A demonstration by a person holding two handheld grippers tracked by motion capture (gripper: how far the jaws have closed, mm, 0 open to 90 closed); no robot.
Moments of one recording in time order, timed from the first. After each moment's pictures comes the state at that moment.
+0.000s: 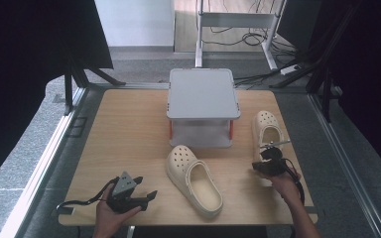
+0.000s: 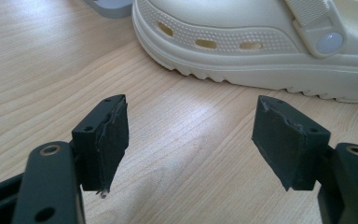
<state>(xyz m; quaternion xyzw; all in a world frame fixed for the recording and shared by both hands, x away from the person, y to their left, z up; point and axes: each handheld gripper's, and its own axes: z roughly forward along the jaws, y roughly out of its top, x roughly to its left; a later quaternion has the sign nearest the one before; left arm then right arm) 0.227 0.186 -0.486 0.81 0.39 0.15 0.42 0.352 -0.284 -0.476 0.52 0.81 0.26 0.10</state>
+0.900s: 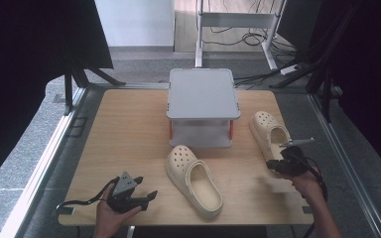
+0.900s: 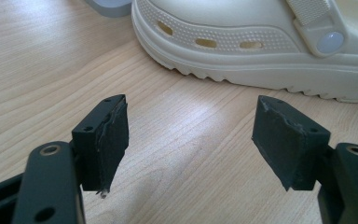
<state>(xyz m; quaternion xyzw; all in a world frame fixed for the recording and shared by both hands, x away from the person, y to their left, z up) 0.228 0.185 -0.486 0.81 0.39 0.15 0.42 0.340 -0.328 -0.443 0.49 0.81 0.29 0.10</state>
